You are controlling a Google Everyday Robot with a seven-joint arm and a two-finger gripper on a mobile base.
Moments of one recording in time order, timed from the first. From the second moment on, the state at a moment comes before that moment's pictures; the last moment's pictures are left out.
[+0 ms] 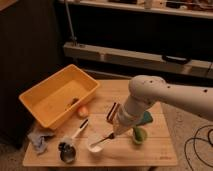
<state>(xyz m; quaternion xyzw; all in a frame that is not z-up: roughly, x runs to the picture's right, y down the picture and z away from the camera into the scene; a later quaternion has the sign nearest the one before) 0.053 0.180 0.626 -0.40 0.14 0.63 0.65</state>
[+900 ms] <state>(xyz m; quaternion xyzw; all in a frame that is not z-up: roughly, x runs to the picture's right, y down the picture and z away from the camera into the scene) 0.029 0.183 0.613 -0.45 0.14 0.62 0.63</state>
